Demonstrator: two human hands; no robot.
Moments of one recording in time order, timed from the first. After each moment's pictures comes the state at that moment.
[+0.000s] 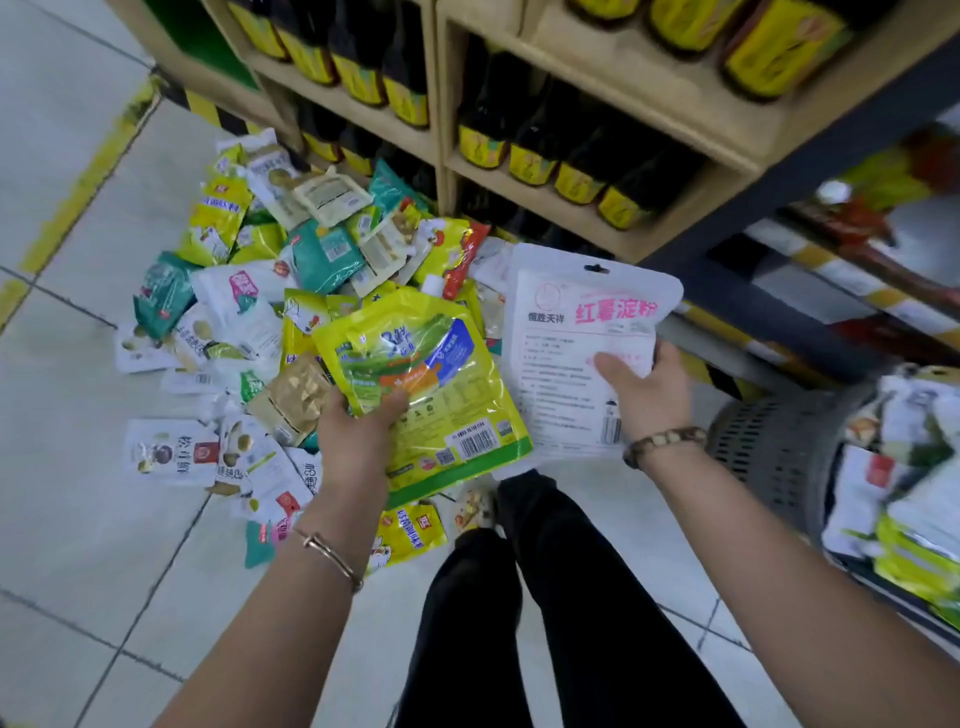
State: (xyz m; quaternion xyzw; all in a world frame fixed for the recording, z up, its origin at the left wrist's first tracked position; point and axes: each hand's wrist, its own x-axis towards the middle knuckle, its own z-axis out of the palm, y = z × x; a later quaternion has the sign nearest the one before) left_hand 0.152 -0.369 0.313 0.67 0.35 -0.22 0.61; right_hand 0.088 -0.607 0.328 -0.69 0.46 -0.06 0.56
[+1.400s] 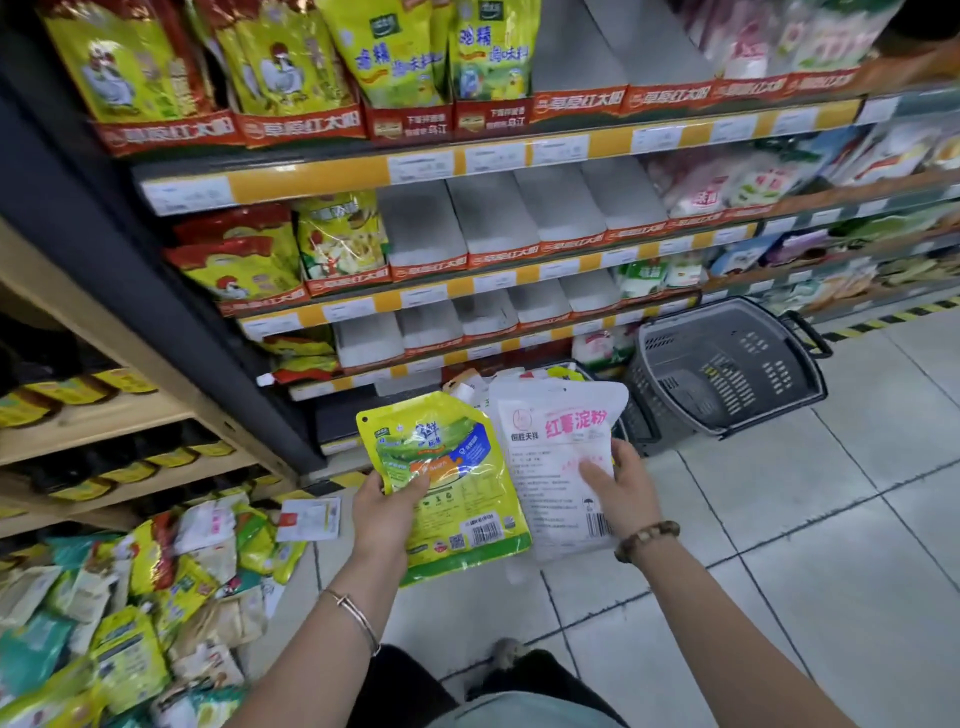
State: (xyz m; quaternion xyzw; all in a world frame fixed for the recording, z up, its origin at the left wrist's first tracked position) left_hand -0.185 -0.776 0.551 0.71 -0.02 -0.44 0.55; right_hand -0.403 -0.881 0.560 -0.53 0.59 -0.30 0.52
